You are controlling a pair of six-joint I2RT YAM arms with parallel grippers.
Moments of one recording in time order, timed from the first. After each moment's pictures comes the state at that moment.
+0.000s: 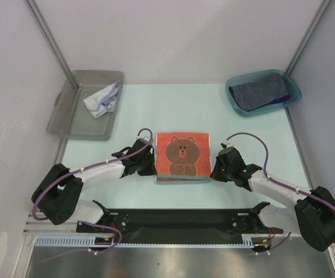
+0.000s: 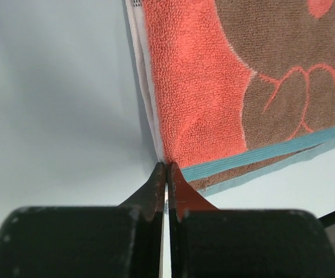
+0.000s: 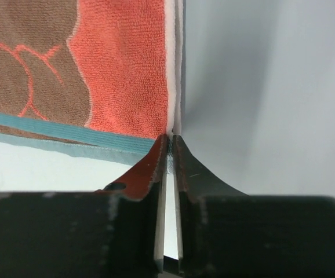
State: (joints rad) left arm -0.66 1.39 0.63 -0.24 0.04 -0.65; right arm 0.59 1.13 0.44 -0.21 0.04 0.70
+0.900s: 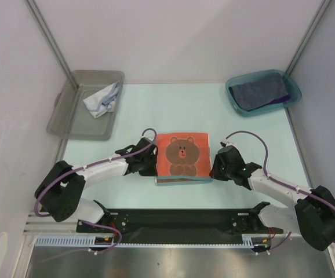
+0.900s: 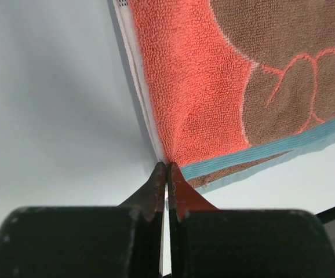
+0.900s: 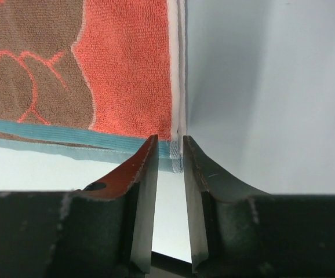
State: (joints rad) left arm -0.70 1.42 0.71 -0.35 0.03 -0.63; right arm 0.60 1.14 0.47 -0.24 0.06 0.68
